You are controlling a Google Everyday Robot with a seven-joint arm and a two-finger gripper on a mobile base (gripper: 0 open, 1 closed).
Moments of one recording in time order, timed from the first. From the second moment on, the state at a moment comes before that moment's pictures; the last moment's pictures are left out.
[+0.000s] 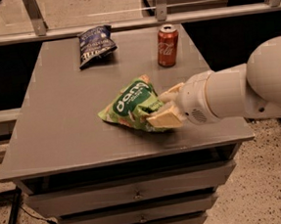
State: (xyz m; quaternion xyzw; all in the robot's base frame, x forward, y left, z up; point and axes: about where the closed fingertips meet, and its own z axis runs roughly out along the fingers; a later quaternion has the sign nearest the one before) arm 0.478 -0.046 0.878 -0.47 0.76 0.14 0.42
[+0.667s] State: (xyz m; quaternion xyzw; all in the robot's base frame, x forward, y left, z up) arm 0.503 -0.096 0.872 -0.44 0.77 0.14 0.43
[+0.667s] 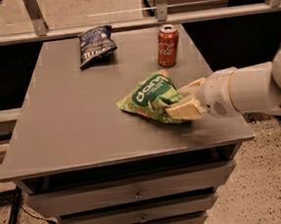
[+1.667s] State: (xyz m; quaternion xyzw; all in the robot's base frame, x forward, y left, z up) arm 0.555 -0.177 0.859 -0.39 0.80 0.12 0.45
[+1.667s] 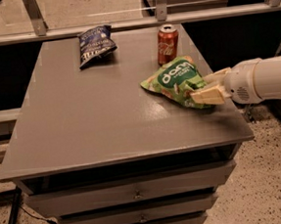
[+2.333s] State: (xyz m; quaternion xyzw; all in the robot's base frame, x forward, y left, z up) arm 0.567 -0.184 0.860 -0.39 0.80 0.12 0.45
